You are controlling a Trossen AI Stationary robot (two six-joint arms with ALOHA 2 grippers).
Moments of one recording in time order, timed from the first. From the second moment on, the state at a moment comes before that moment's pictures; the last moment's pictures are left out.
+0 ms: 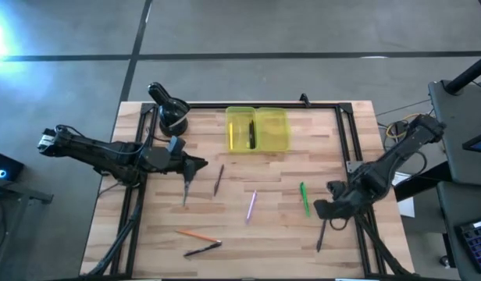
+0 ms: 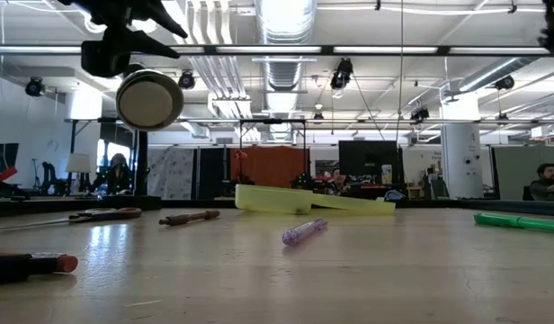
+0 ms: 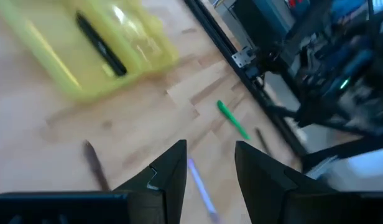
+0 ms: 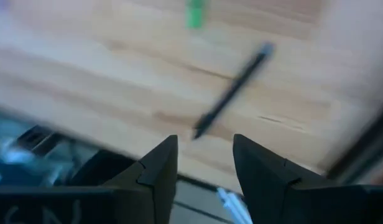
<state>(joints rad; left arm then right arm) -0.21 0.86 0.75 -0.35 -0.40 -1.06 0.70 1.05 0.78 -0.89 -0.09 2.16</state>
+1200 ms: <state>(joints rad) -0.21 0.87 0.75 -0.38 -0.31 -1.11 0.81 1.51 0.78 -0.63 -0.13 2.42</state>
